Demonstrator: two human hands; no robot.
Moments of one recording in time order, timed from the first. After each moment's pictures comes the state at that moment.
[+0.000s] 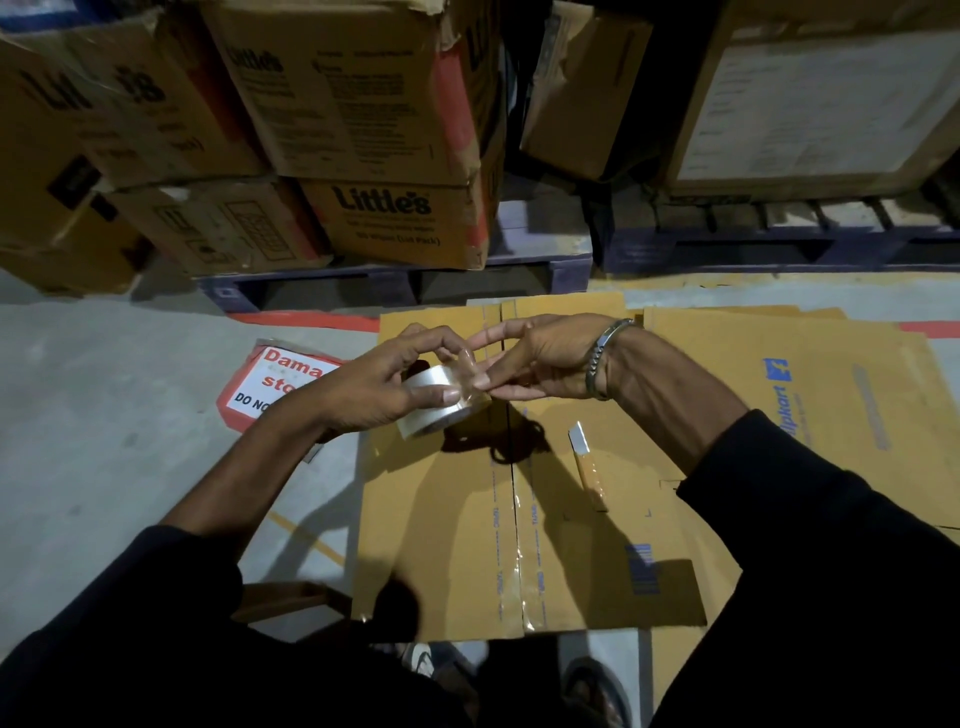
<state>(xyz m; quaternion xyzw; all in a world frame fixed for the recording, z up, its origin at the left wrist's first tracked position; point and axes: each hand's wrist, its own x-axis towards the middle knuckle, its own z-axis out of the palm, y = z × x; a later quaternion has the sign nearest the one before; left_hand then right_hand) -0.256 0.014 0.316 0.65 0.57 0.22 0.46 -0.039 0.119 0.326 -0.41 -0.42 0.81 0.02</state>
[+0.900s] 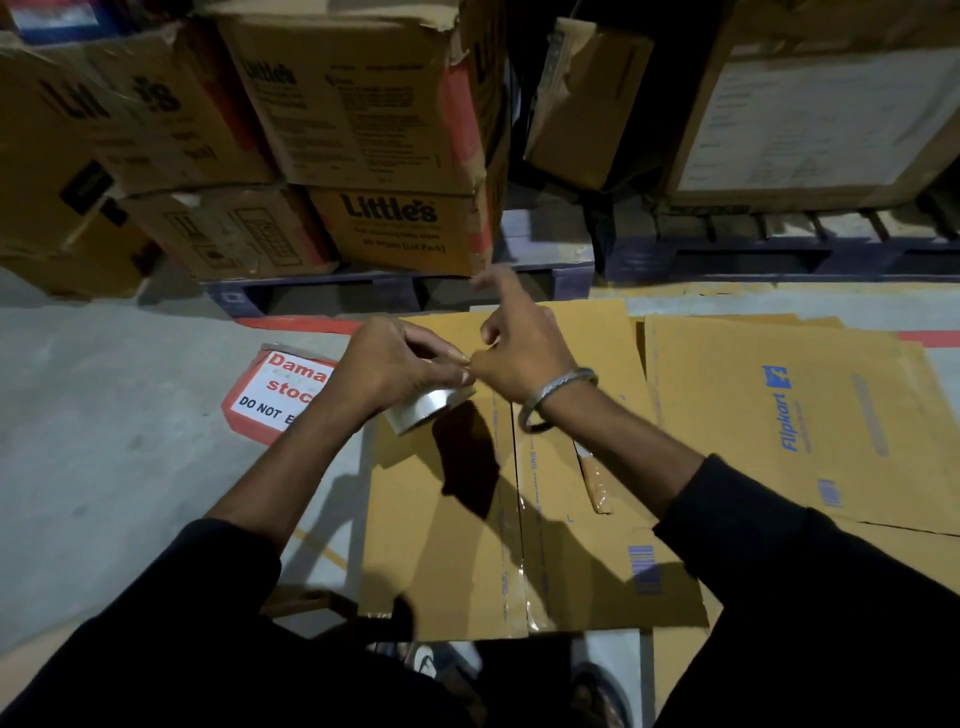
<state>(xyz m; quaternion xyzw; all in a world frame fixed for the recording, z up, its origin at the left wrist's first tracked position) -0.240 0.022 0.323 0.53 0.69 0.33 0.36 -0.071 0.070 0.342 -0.49 -0.73 0.42 0.23</state>
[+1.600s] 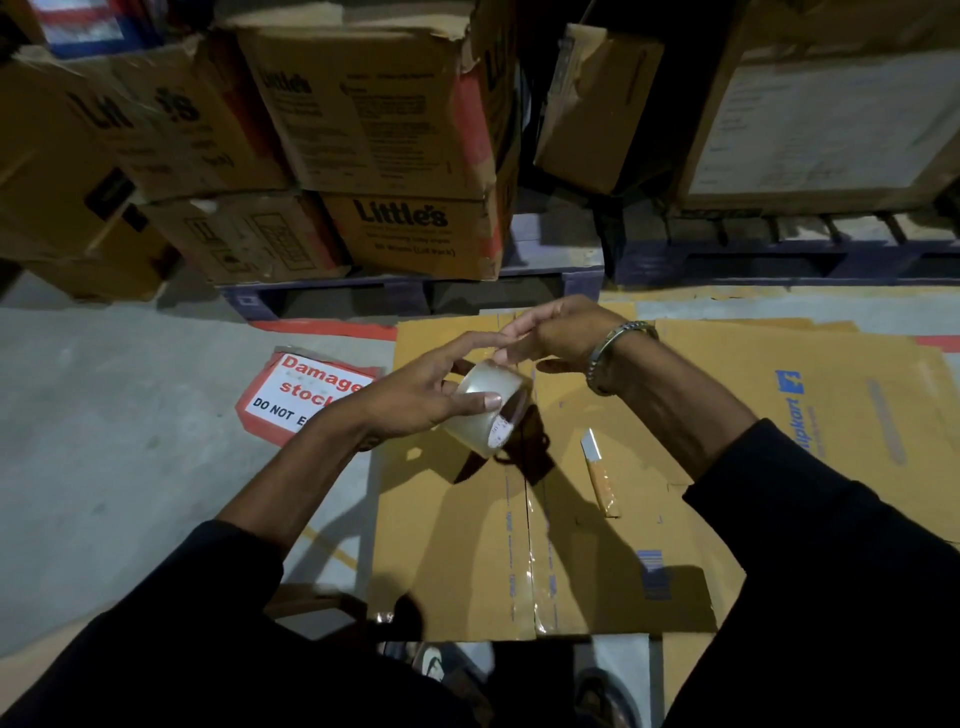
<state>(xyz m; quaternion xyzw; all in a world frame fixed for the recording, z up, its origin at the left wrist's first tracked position) -0.227 0.009 0.328 0.58 0.57 0.23 0.54 -0.040 0.125 0.328 -0.51 -0.60 0.60 0.12</state>
